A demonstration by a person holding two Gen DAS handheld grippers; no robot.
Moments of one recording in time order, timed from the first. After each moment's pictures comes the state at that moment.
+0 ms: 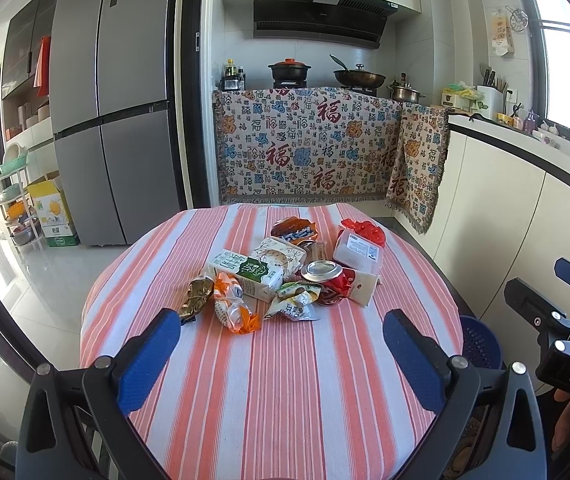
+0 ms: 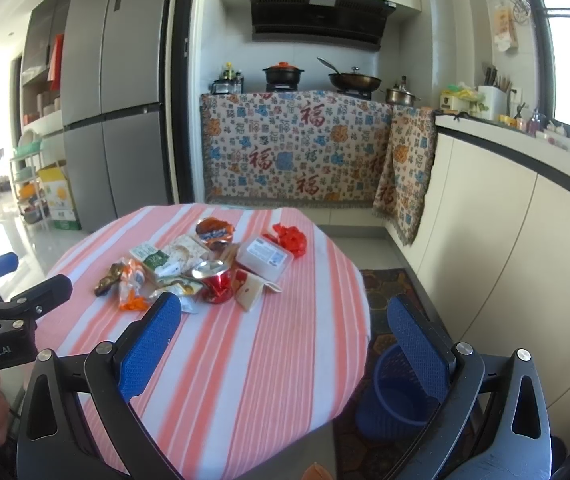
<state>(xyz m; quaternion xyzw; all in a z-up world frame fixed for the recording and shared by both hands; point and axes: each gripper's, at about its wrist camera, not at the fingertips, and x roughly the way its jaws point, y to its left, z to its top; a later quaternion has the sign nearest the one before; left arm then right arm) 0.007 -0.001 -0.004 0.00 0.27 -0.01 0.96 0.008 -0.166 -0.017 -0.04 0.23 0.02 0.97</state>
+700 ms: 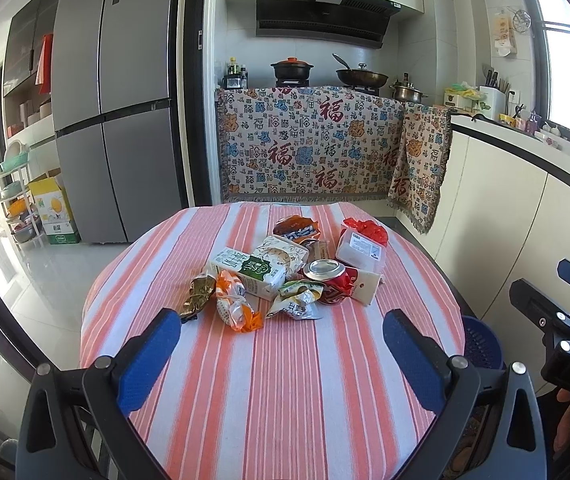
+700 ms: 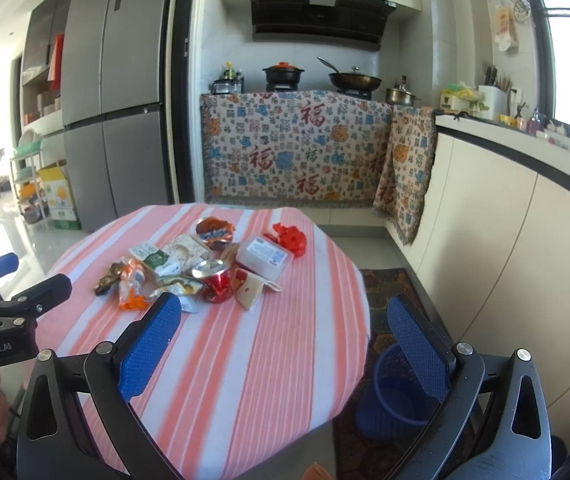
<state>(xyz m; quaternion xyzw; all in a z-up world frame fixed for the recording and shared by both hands) 0.008 0.004 -0.009 -0.01 0.28 -0.01 0.96 0.008 -0.166 -0.017 -0.04 0.23 0.02 0.97</state>
